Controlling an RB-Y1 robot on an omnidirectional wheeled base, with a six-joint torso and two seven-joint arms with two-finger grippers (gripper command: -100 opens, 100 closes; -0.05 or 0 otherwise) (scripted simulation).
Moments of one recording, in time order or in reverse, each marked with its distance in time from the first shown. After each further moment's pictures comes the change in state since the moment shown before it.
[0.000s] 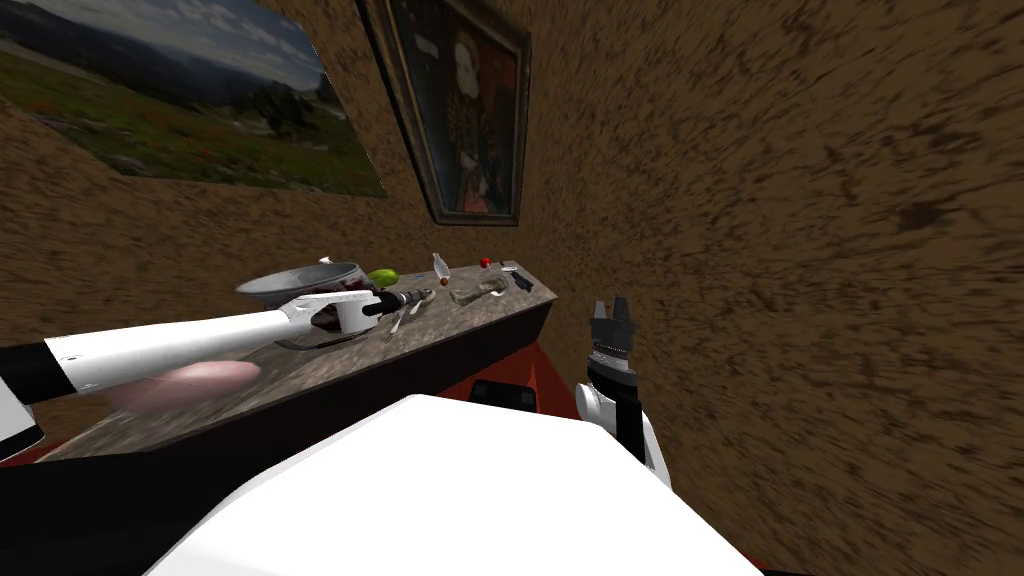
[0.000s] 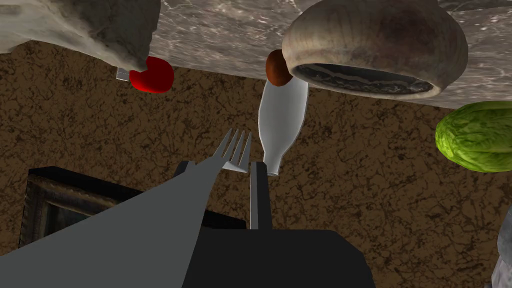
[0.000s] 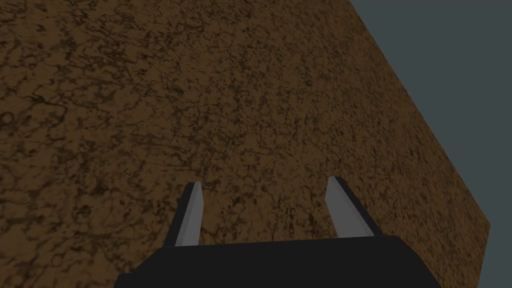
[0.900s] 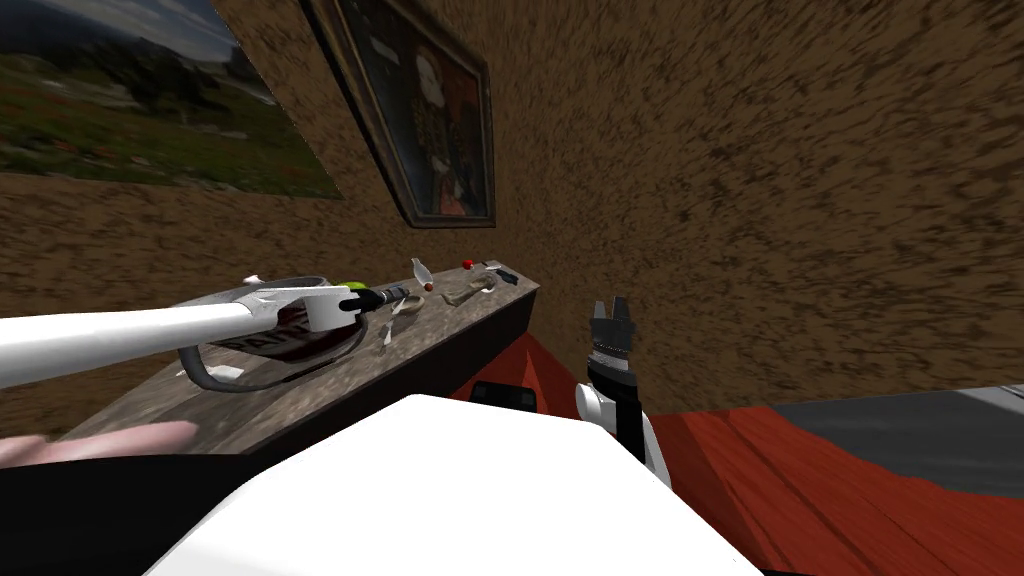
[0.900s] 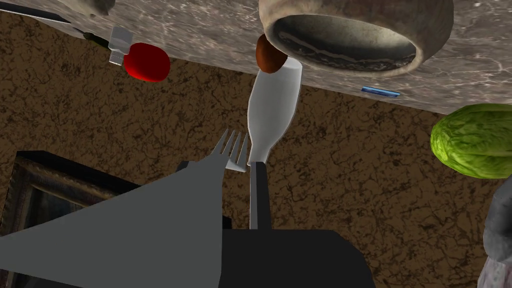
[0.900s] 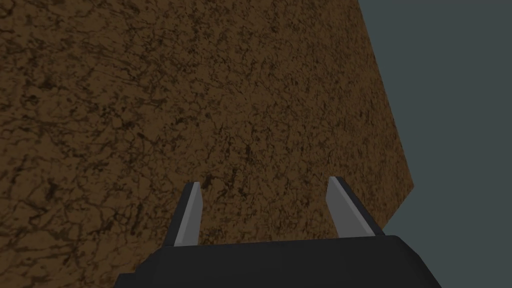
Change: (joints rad) left arm 0.053 0.132 -0.010 0.057 0.135 -0.002 0.153; right arm 0.000 0.000 0.000 0.000 0.000 0.000 0.000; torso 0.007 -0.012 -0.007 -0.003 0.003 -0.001
